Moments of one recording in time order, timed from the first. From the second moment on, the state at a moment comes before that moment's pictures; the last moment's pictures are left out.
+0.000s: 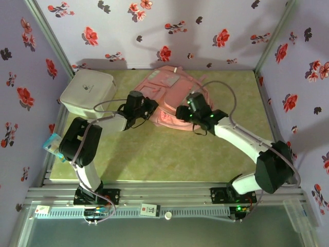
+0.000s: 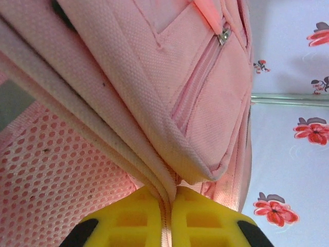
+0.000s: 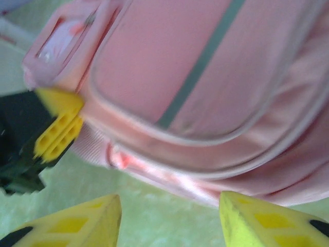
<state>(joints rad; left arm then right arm) -0.54 1.78 1.01 0.26 0.23 -1.28 0.65 1.43 1.05 -0.40 0.06 0.70</state>
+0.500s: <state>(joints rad) -0.57 1.78 1.04 0.24 0.23 -1.28 0.79 1.65 1.09 -0.34 0.19 0.75</state>
